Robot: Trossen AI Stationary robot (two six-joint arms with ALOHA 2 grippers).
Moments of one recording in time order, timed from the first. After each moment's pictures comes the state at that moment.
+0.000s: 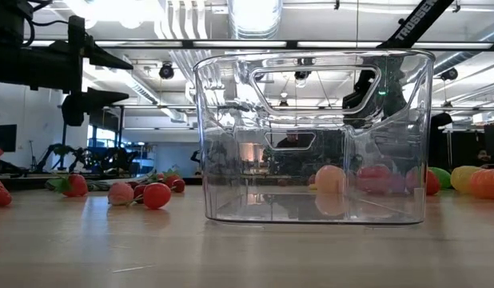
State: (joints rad) left arm 0.10 0.12 0.03 0.12 -0.49 -0.75; right arm -0.89 1.68 1.01 -1.15 0.27 0.60
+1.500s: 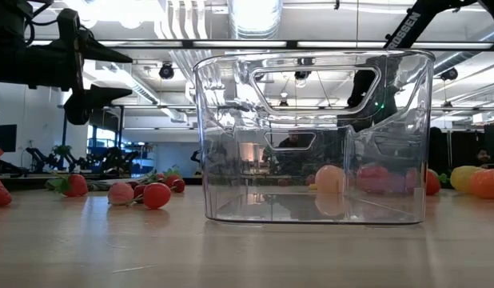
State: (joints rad) left arm 0.10 0.12 0.03 0.12 -0.33 -0.76; right arm -0.88 1.79 1.03 -1.08 0.21 0.50
